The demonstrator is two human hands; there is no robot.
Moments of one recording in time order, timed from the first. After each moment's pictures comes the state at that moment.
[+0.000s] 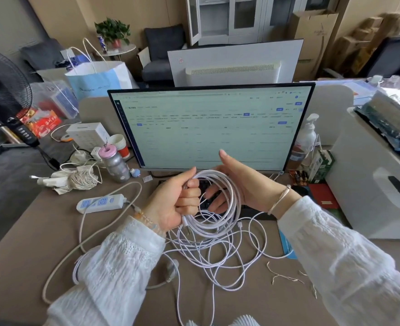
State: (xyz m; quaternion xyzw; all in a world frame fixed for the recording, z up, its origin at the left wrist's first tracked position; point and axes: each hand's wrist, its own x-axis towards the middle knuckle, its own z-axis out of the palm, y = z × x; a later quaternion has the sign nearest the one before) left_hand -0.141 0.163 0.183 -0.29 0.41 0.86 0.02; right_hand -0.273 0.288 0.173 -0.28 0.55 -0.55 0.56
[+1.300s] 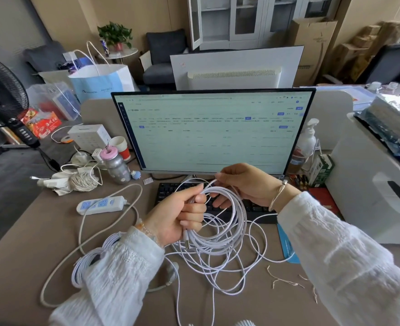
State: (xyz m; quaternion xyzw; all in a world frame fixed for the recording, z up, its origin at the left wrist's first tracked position) left_hand -0.128 0.165 0.165 -0.25 0.38 0.89 0.09; right_hand -0.285 0.279 0.164 -0.31 0.62 -0.53 0.50
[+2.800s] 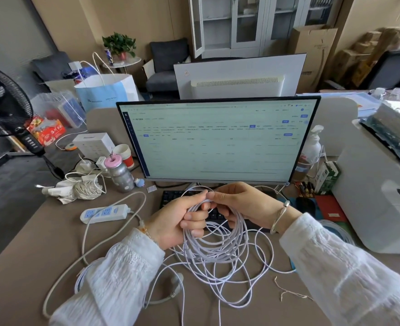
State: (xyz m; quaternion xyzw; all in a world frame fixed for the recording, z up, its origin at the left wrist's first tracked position) left_hand -0.133 0.148 0.162 -0.21 0.45 0.86 0.10; right_hand -0.259 0.276 0.166 -0.35 0.62 -0.52 0.48
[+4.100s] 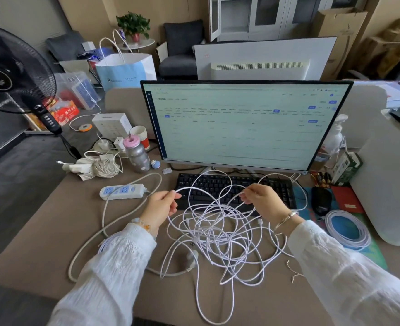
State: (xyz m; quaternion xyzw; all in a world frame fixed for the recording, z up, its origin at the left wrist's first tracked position) left_hand -0.075 0.083 0.084 -0.45 0.65 0.58 -0.17; right_hand -0.264 0.271 0.073 -0.27 0.82 -0.44 0.24
